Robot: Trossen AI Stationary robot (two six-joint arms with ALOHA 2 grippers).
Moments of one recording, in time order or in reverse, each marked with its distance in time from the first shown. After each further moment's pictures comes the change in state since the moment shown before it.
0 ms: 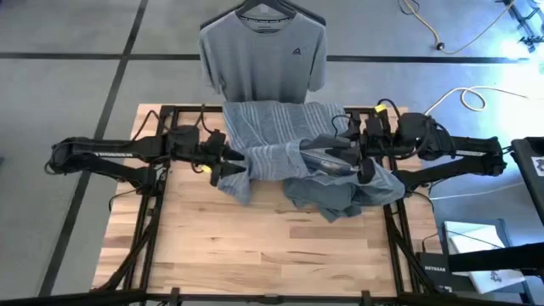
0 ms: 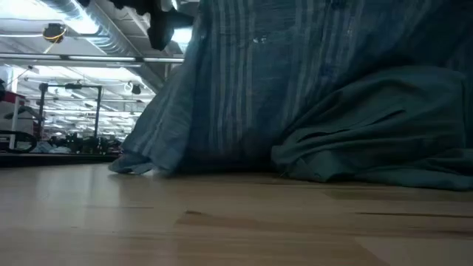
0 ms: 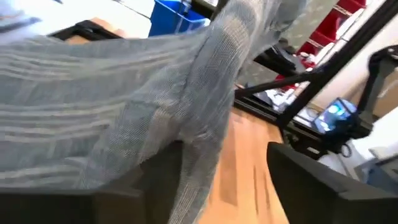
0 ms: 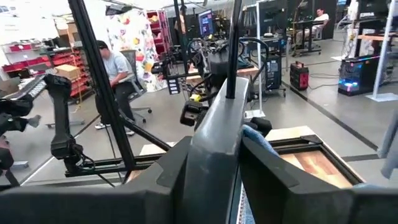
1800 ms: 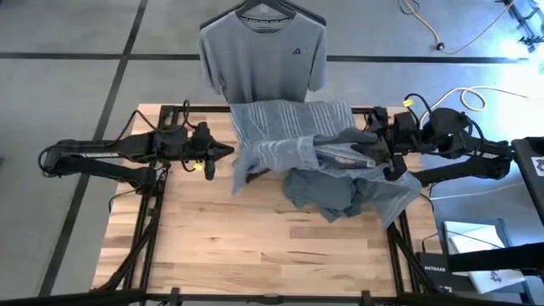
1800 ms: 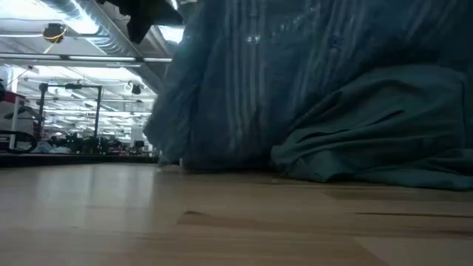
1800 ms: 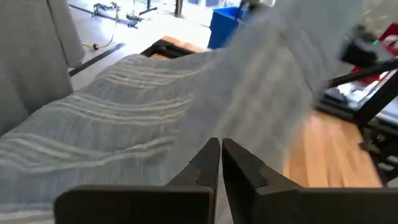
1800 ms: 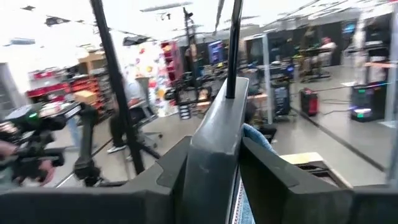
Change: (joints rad) left arm -0.019 -0.132 0.024 -0.211 -0.231 0.092; right arm 0.002 -0.142 0.008 -0.040 -0.070 0.010
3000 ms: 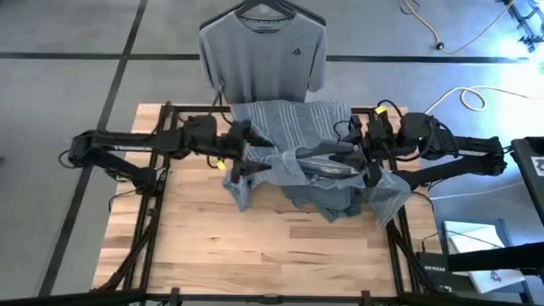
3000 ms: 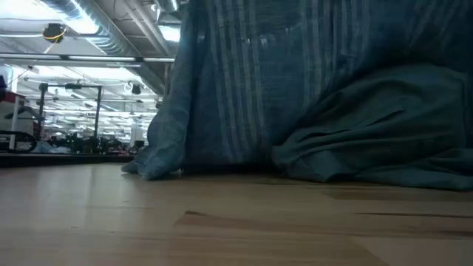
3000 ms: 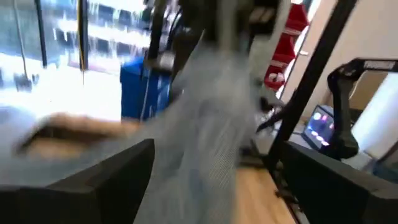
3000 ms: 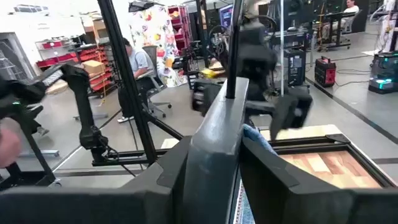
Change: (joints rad) left arm -0.020 0.431 0.382 0.300 0.300 0.159; right arm 0.000 0.124 0.000 0.018 -0.017 0.003
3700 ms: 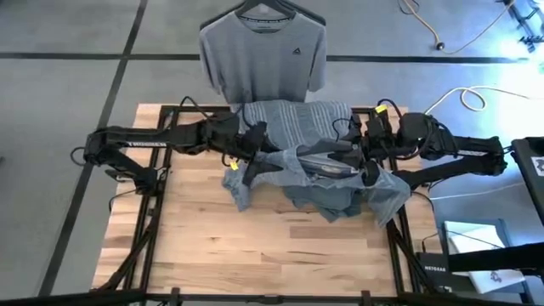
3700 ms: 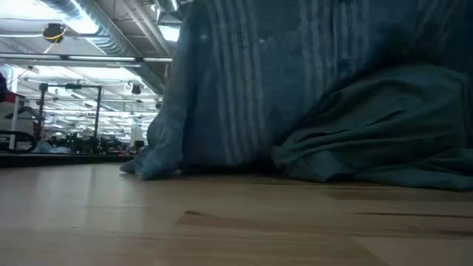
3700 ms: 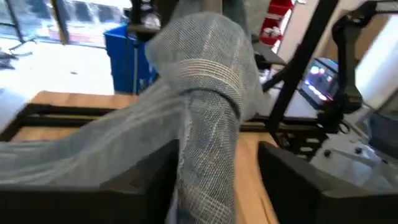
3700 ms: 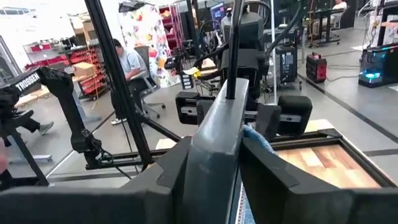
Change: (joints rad) left arm 0.010 0.132 0.116 -0.180 0.108 0.070; right arm 0.000 0.007 -0.001 -0.011 0.024 0.019
